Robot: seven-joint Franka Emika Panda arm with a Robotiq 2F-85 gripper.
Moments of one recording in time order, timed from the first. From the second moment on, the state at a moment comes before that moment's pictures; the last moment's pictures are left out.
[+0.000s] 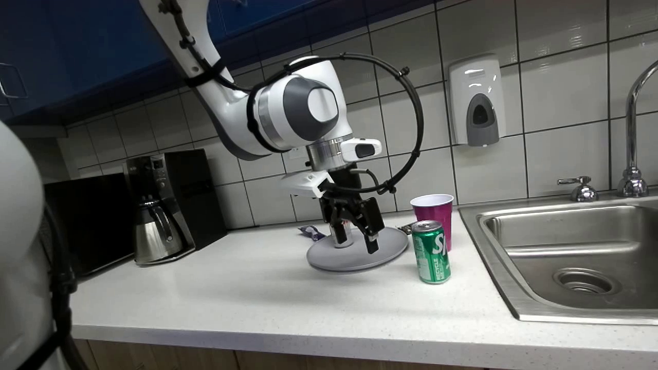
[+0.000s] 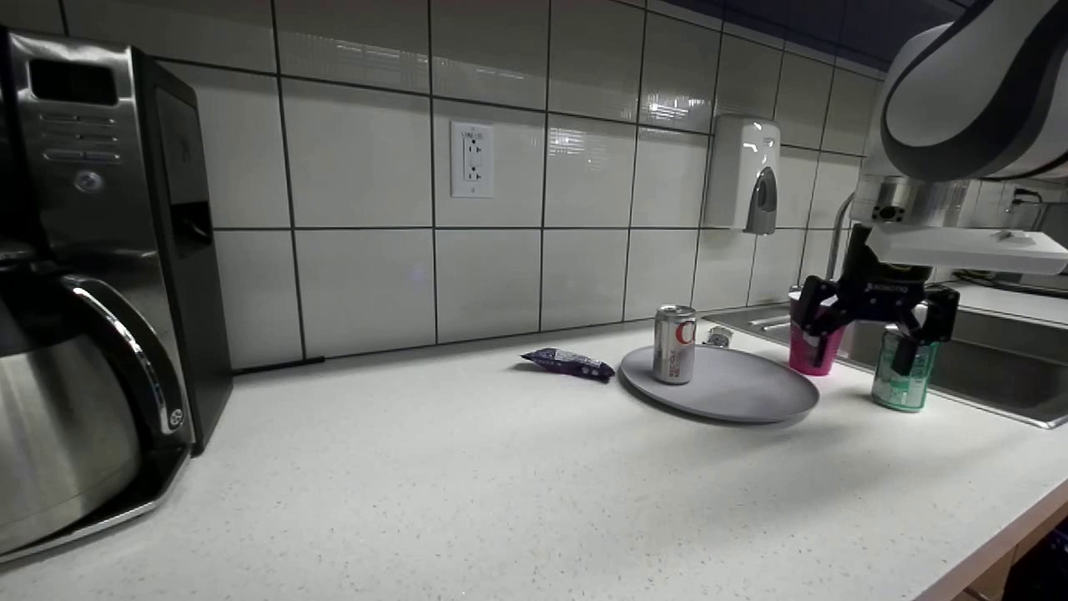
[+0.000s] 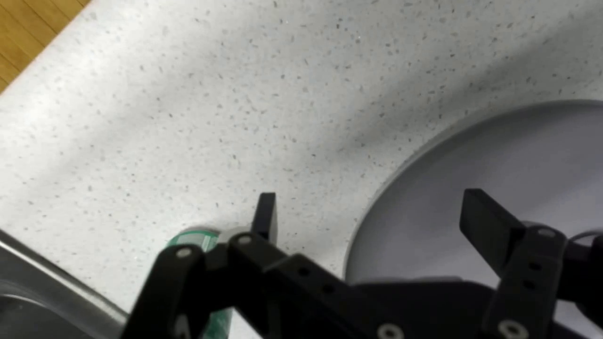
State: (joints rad) arm -0.11 -0.04 -0.15 -2.61 -0.07 2.68 0.35
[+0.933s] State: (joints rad) arm -0.23 -0.05 -0.23 -2.63 -0.08 2.69 0.39
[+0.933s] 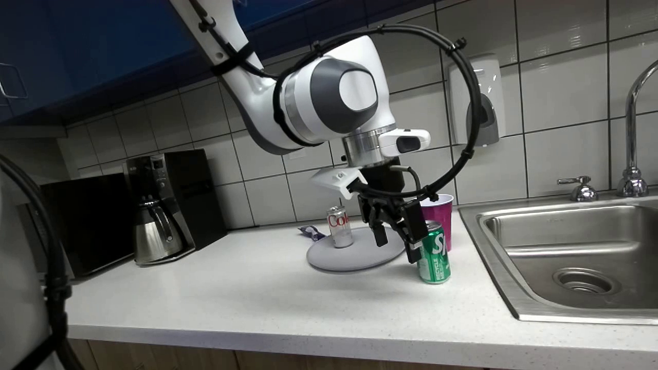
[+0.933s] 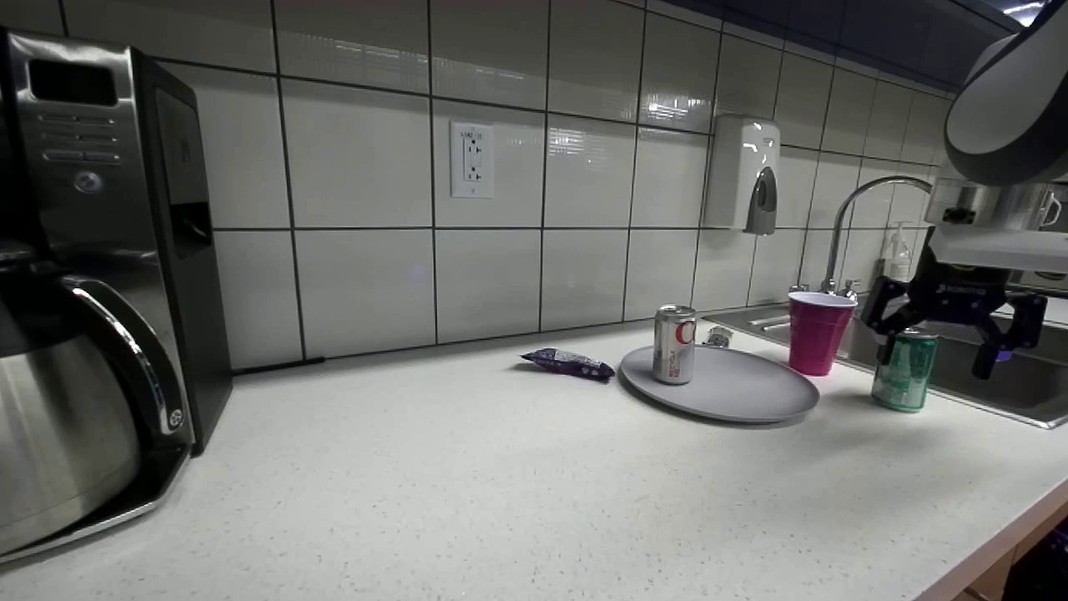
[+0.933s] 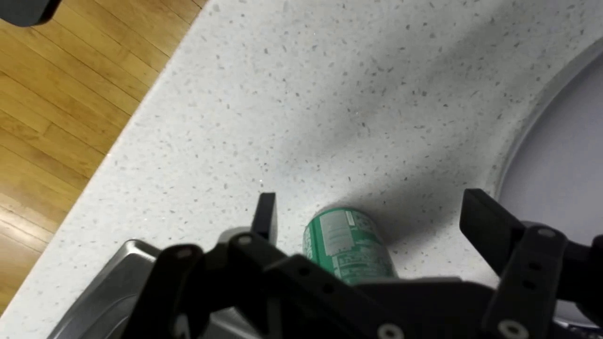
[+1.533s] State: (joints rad) arm -0.25 -0.05 -0.25 -2.57 -0.08 2.69 0.39
